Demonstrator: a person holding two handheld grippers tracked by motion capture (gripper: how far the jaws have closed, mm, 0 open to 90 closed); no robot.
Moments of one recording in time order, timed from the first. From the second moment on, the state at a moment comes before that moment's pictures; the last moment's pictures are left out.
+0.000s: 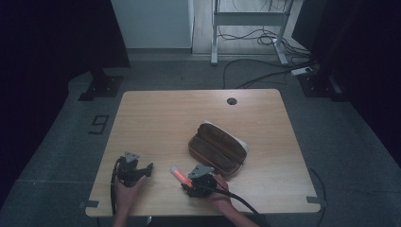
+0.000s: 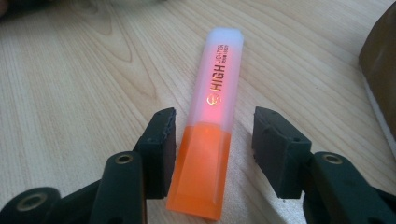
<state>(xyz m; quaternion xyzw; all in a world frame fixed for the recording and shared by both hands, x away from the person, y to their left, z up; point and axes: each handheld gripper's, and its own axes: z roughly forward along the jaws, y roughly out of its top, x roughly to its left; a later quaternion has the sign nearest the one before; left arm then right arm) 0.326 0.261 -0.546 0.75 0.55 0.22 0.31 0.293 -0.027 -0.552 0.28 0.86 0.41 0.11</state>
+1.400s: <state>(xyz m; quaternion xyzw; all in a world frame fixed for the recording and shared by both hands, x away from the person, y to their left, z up) 0.326 0.260 -0.546 0.75 0.55 0.22 0.31 0.299 -0.049 -0.524 0.30 0.83 0.46 0.10</state>
